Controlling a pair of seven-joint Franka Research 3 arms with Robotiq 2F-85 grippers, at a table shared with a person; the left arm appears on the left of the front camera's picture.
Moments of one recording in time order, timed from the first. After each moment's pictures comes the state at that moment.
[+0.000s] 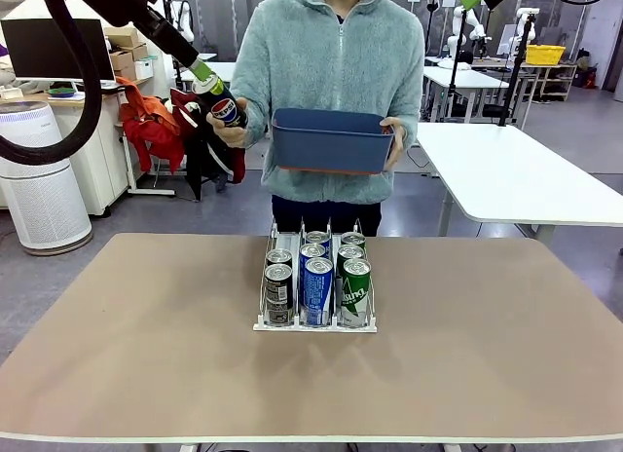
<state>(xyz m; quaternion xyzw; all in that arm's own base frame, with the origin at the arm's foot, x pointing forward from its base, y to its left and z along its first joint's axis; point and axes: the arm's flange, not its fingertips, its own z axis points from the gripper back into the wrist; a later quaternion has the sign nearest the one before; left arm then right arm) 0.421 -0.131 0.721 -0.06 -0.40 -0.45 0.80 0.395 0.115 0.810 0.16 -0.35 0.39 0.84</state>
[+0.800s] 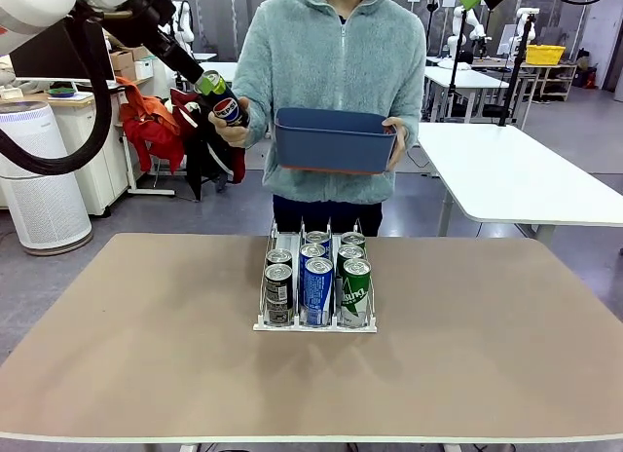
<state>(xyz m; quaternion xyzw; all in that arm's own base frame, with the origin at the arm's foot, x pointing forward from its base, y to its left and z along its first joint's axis) 0.463 -0.126 0.692 -0.06 -0.40 -0.44 0.81 0.395 0.115 0.810 0.16 -0.35 0.39 0.84</state>
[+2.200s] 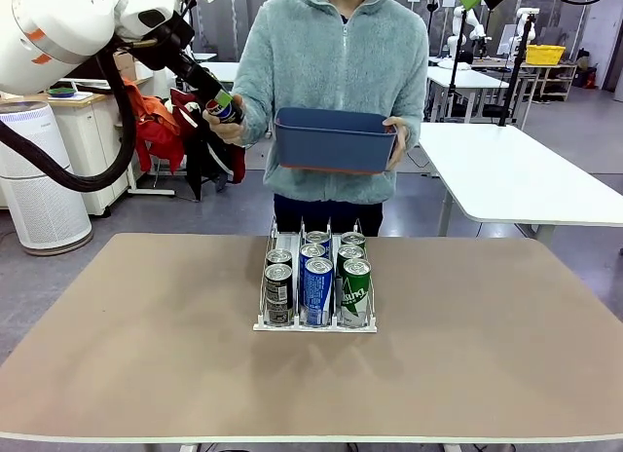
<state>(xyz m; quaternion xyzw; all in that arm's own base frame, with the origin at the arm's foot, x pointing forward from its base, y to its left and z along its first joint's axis) 0.500 -0.137 0.659 -0.08 -0.41 -0.43 0.80 0.395 0.115 0.810 0.16 -0.35 0.39 0.84</state>
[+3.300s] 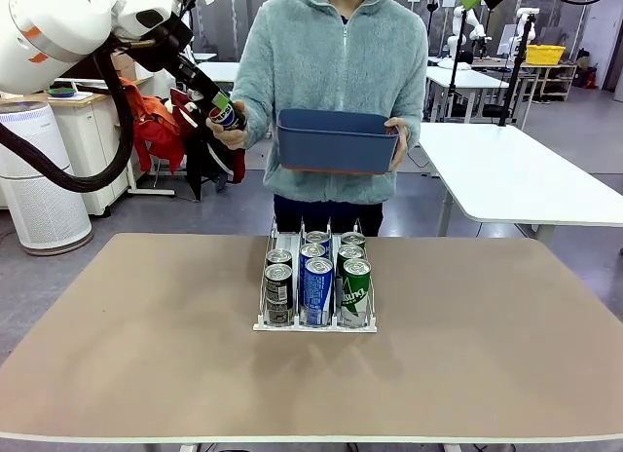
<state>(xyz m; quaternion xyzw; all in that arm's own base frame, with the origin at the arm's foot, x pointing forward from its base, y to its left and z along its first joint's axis) 0.498 -0.135 0.658 -0.08 -0.40 -0.43 0.81 0.395 0.115 0.810 0.16 -0.35 0.39 0.84</state>
